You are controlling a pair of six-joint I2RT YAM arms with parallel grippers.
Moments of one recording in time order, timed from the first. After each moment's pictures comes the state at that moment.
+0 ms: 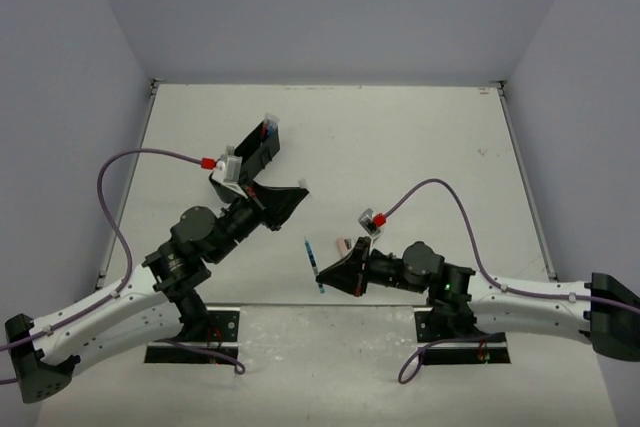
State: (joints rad) left arm -0.94 0.68 0.58 0.20 -0.18 -0.68; right arm 1.24 0.84 0.29 0.47 -0.08 0.76
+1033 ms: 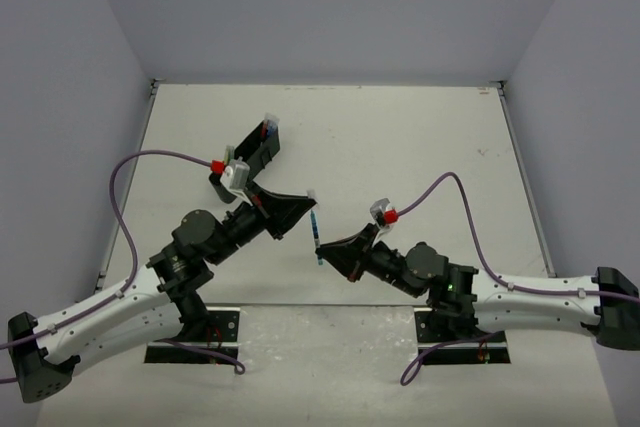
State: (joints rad) left arm -0.94 0.68 0.54 0.27 -0.05 -0.66; right arm 1.33 0.82 0.40 0.44 0.29 0.57
